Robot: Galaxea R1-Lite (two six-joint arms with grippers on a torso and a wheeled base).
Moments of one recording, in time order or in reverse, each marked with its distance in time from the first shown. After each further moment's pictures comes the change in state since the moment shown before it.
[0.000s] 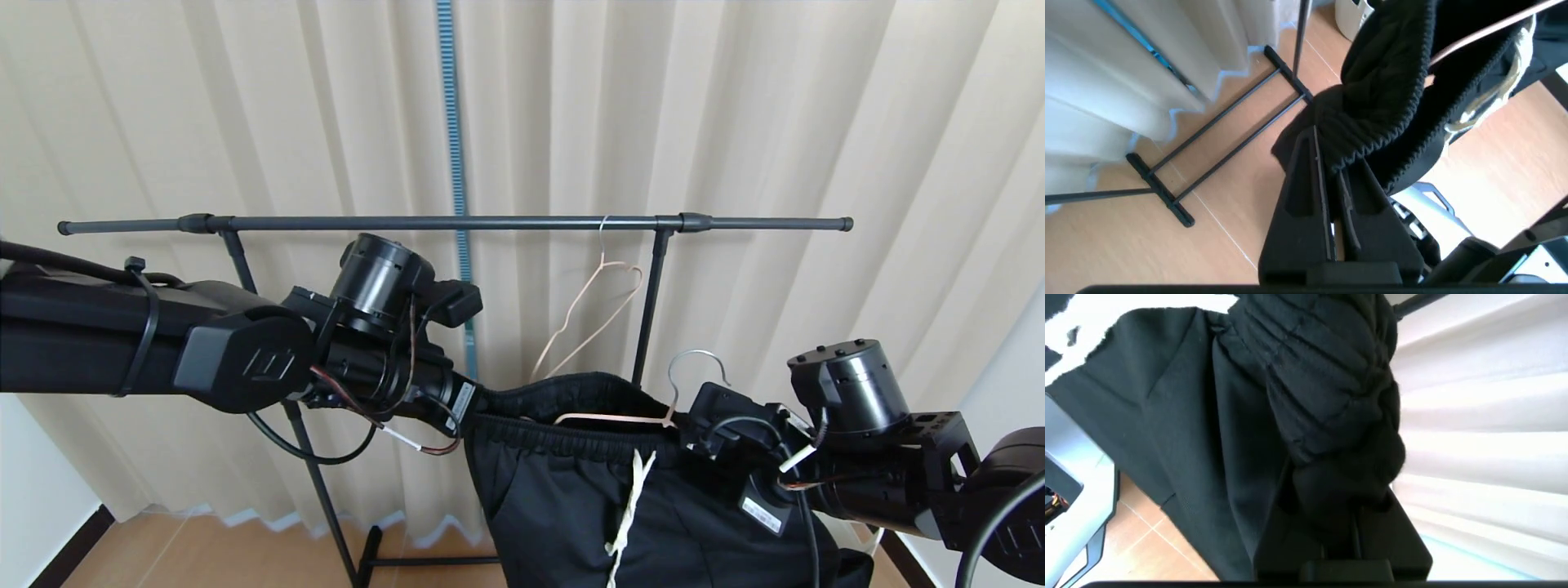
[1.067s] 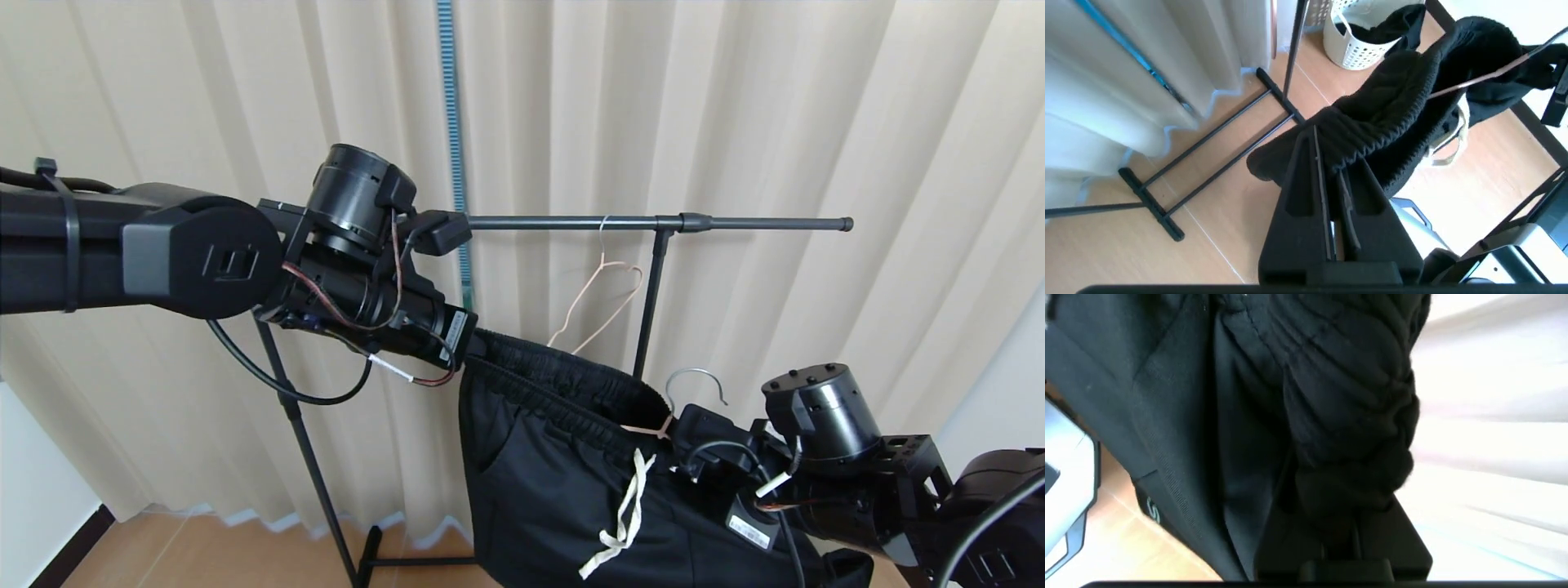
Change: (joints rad) left arm 0.028 -0.014 -0.266 0.228 -0.043 -0.034; right arm 0.050 0.051 0.042 -0.073 -0.109 -0.001
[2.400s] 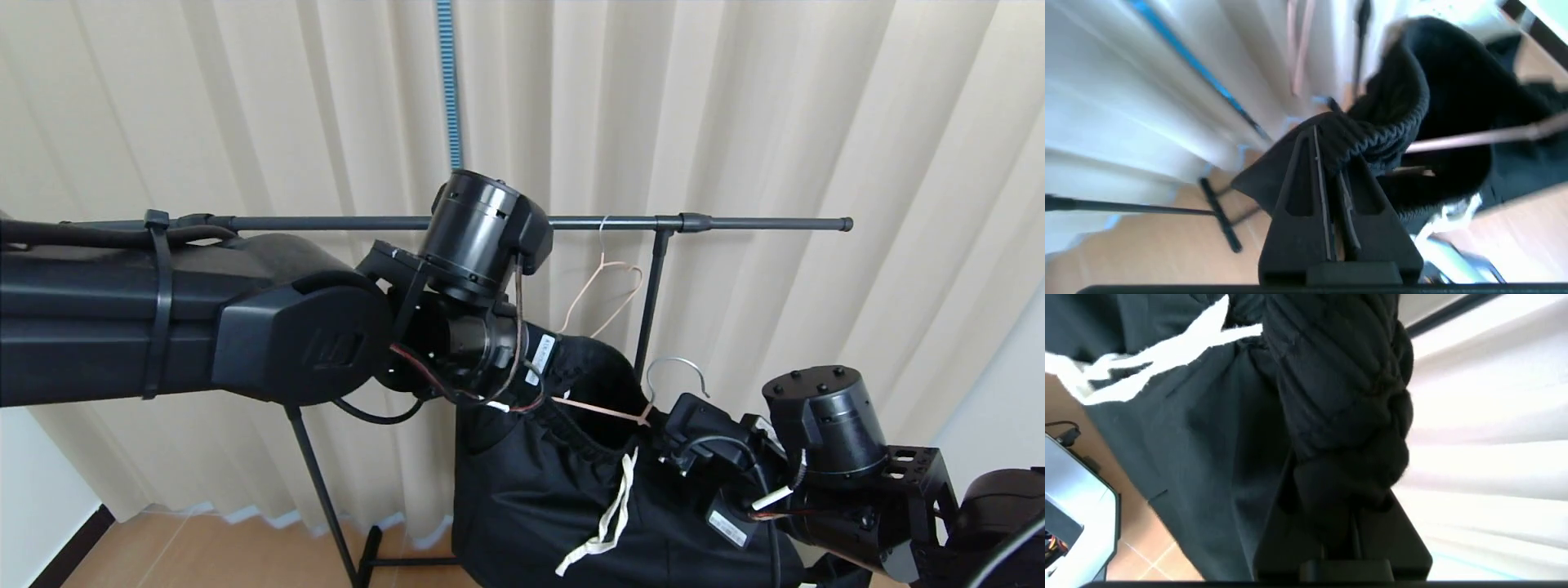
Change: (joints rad) left arm -0.273 0.041 0.030 -0.194 0.567 -0.055; right arm 0.091 -0.024 0.030 -0.120 0.003 0.097
